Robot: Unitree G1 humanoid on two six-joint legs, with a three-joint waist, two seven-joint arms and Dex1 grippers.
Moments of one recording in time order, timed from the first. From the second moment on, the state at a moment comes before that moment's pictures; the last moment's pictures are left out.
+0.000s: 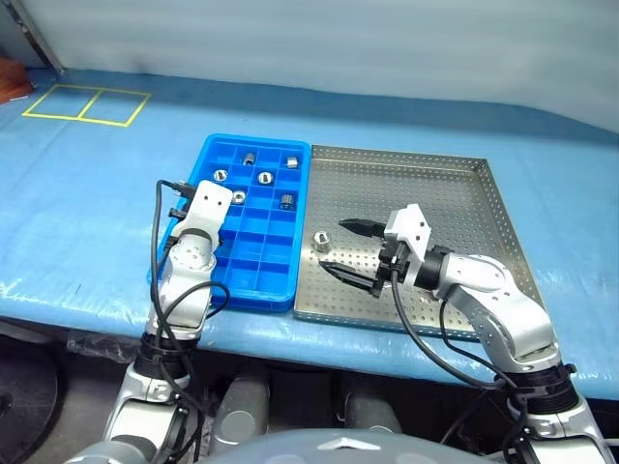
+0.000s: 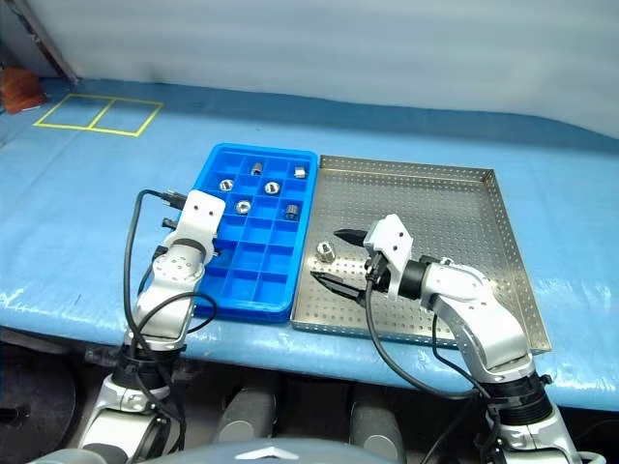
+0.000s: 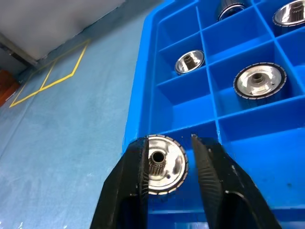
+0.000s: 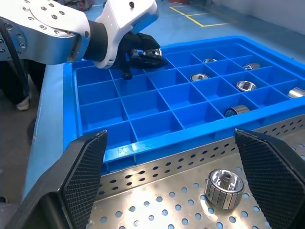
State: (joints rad) left arm -0.34 0.22 -0.10 -0.20 0.30 0.86 0.00; right arm -0.18 -0.53 0.10 -0.39 0.43 0.46 0.81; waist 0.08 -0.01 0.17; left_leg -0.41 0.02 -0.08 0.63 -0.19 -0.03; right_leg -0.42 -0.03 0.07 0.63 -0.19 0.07
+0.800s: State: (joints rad) left arm -0.43 0.13 -0.15 -0.19 -0.10 0.74 -0.42; right arm -0.13 -0.55 0.10 -0.40 0.39 0.46 0.78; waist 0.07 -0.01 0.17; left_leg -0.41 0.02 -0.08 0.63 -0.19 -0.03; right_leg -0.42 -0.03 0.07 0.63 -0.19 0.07
